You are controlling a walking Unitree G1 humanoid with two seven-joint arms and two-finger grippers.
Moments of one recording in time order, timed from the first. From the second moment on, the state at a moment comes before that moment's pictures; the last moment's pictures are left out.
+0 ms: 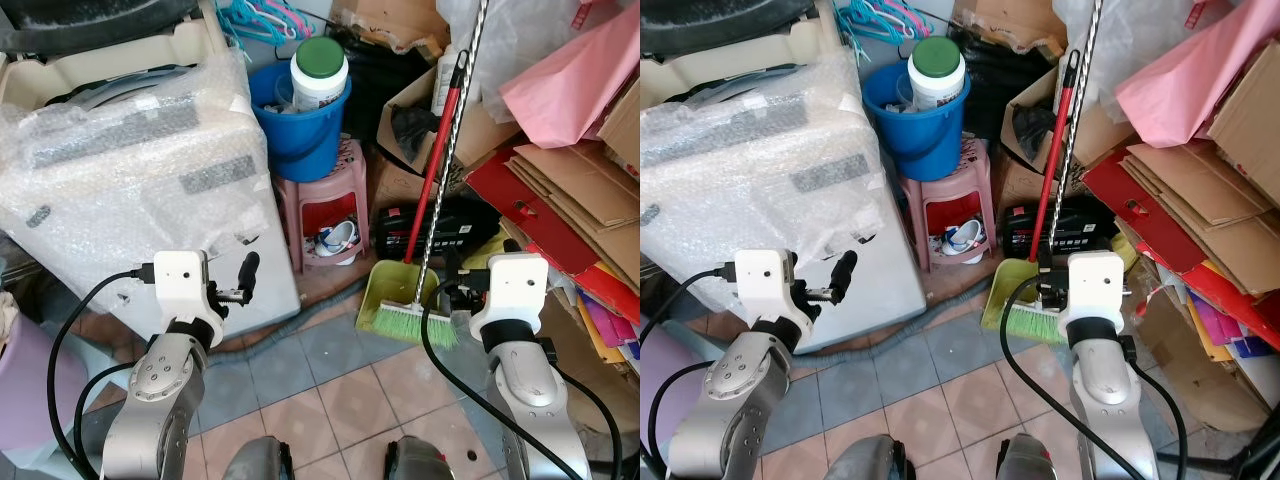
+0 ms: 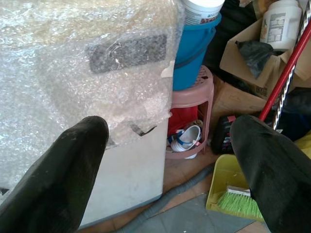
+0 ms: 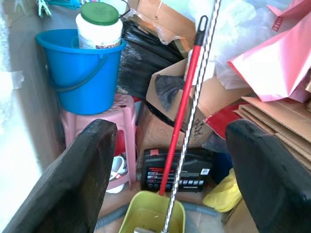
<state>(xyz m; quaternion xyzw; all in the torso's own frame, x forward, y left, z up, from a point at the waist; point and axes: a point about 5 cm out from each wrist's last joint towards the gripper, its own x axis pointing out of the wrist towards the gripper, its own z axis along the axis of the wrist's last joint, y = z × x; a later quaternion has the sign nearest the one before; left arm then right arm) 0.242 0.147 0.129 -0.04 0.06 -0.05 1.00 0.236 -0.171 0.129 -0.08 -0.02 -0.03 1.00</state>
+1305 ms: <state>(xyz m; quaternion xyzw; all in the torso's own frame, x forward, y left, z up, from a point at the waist) 0.275 0.149 0.147 -0.02 0.00 -0.01 1.00 0.269 -0.165 0.146 -0.07 -0.07 -0.01 0.99</state>
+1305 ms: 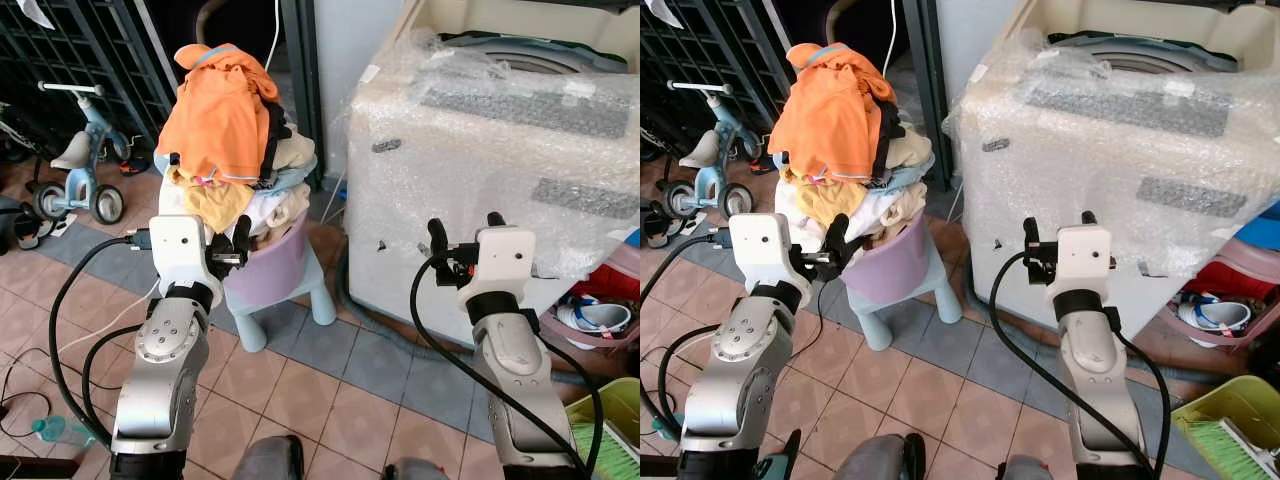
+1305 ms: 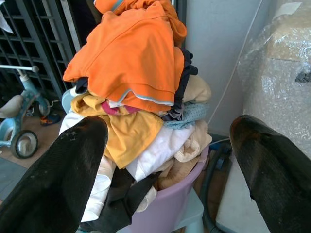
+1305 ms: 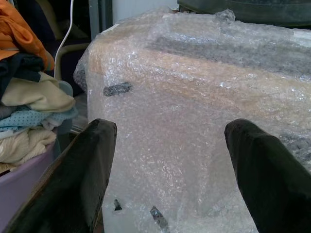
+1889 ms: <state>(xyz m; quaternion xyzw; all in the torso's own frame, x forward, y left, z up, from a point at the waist) 0.284 0.151 0.135 -0.01 0.00 -0.01 1.00 0.270 -0.156 0.144 -0.07 -0.08 0.01 0.99</state>
